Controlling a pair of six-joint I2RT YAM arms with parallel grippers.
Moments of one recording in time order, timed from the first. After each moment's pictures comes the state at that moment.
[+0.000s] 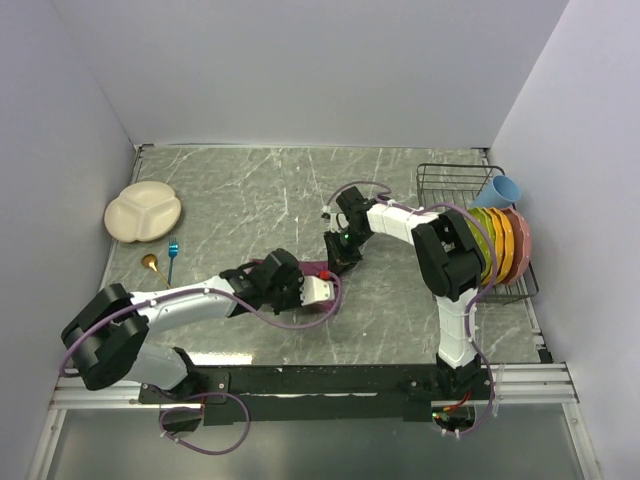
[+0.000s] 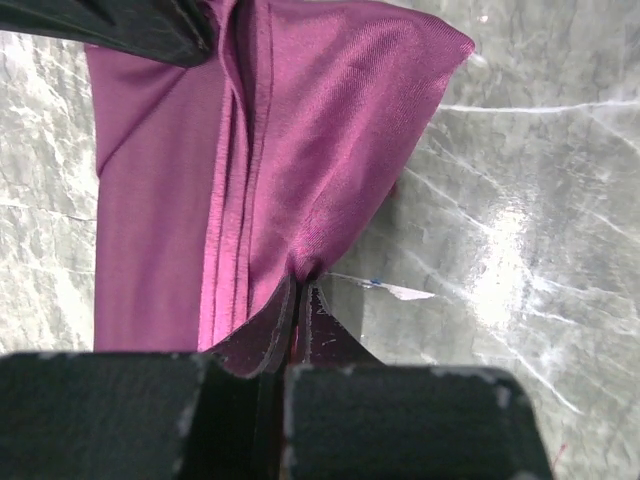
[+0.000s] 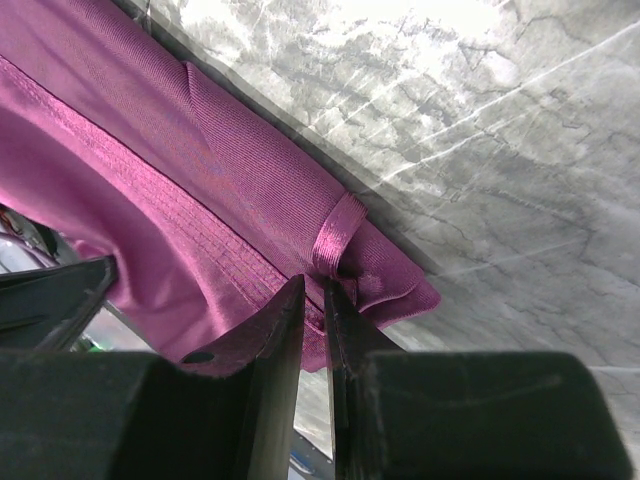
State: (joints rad) left arm -0.90 1.37 0.68 -0.18 0.12 0.58; right arm 0.51 2.05 1.38 -0.69 -0.53 0.20
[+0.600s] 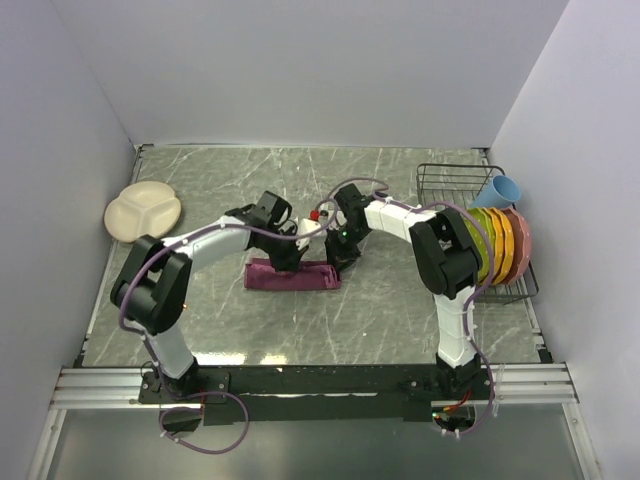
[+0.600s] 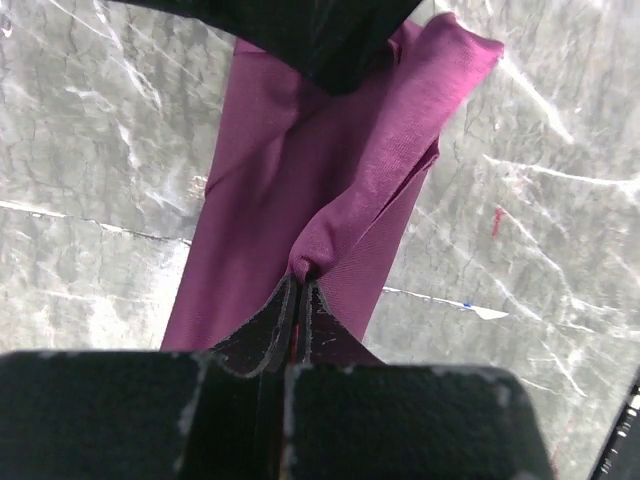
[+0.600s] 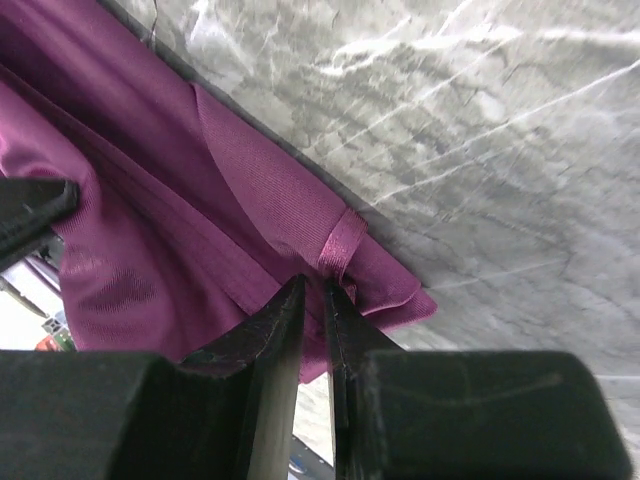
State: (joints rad) left arm -0.56 1.72 1.13 -0.50 0.52 0.58; right arm 0.51 2.07 1.43 -0.72 -0.52 0.17
